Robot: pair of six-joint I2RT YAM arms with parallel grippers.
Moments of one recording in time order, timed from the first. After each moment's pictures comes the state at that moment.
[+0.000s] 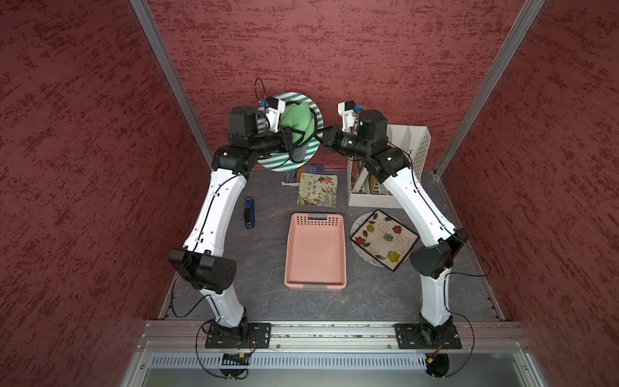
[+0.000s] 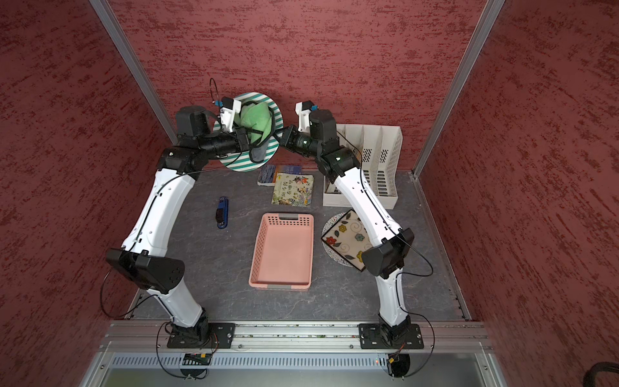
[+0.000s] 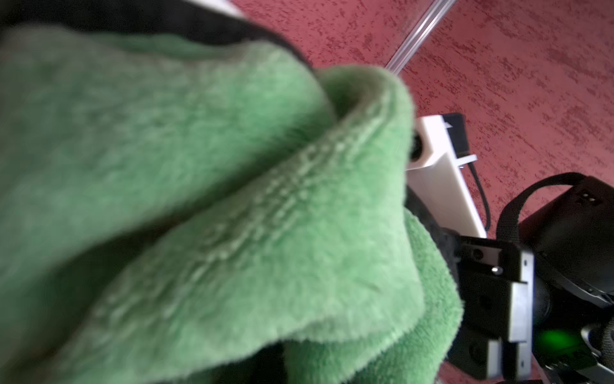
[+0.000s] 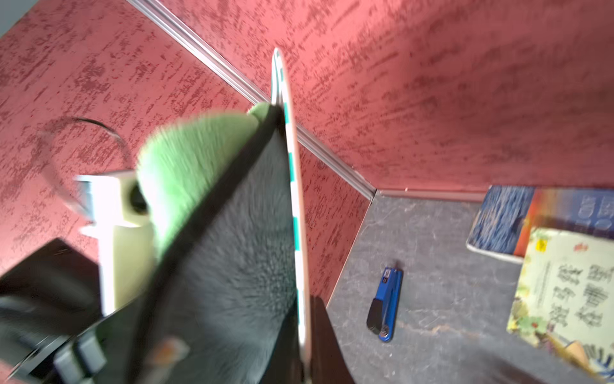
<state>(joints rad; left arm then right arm) -0.16 1.73 2.08 -0.62 0.69 -0.45 0.54 2.02 2.40 -0.46 -0.41 0.82</state>
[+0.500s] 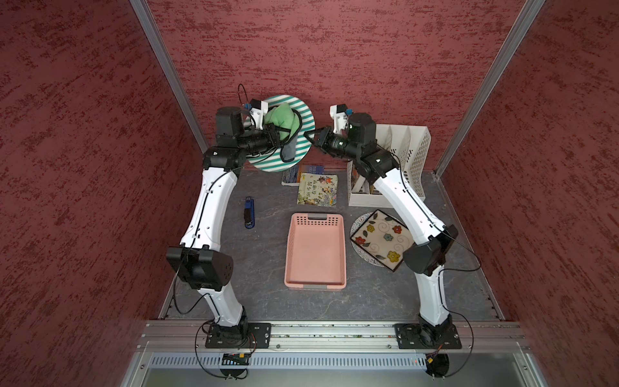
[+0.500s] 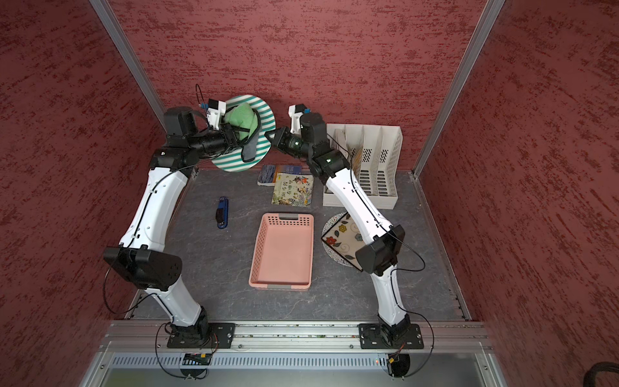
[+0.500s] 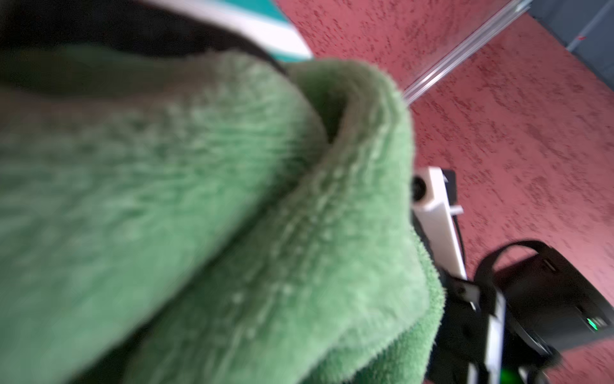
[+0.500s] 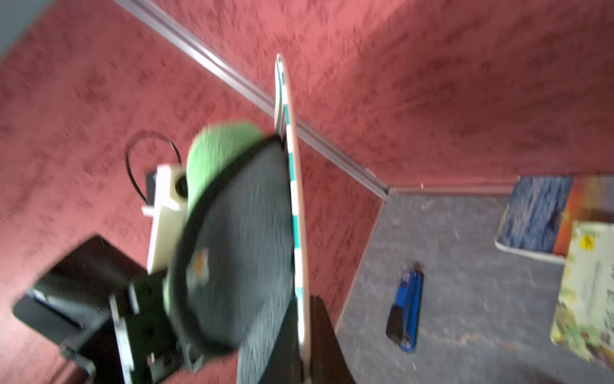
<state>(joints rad) -0.09 1.74 2.04 -0.51 0.83 -0.67 0.52 2.13 2.53 -0.38 -0.39 0.95</state>
